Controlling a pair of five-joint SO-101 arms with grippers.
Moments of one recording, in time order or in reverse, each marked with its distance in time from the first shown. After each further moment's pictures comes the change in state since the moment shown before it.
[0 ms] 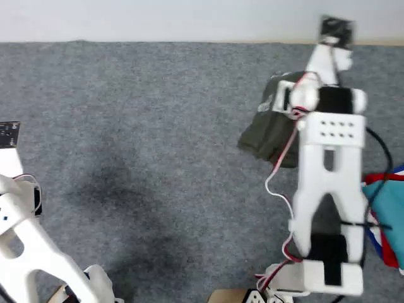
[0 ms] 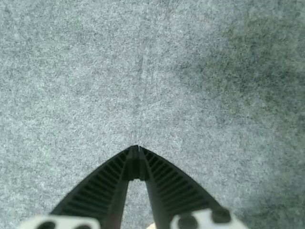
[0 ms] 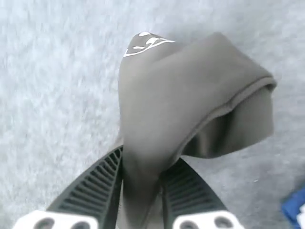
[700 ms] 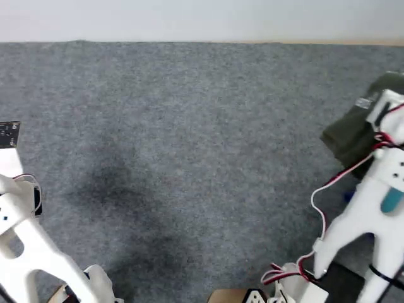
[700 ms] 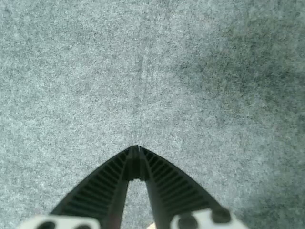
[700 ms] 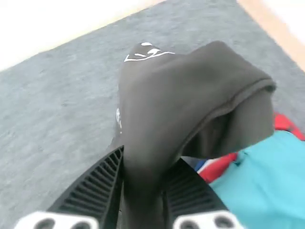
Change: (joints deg) left arm 0.0 0.0 0.0 0.0 0.0; right arm 26.1 -10.1 0.0 -0.5 9.0
